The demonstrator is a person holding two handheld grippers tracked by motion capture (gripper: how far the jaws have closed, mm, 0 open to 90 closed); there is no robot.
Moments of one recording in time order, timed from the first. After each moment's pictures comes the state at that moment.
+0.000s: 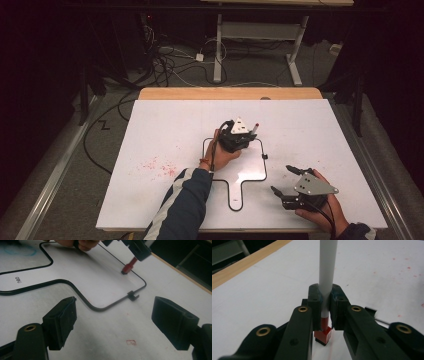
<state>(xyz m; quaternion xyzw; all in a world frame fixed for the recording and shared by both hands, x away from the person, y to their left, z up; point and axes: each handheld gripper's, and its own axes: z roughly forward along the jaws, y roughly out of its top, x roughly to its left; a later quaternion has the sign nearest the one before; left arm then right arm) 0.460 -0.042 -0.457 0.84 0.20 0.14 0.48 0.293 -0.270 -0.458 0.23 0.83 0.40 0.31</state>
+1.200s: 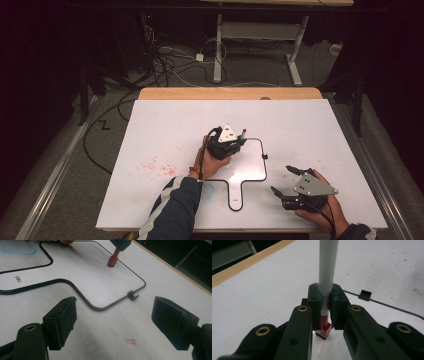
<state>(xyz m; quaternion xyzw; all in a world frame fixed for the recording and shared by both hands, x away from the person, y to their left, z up) 0.436 0.010 -0.462 0.83 0.22 0.17 0.48 0.291 -0.270 -0.458 0.23 0.83 0.40 0.31</state>
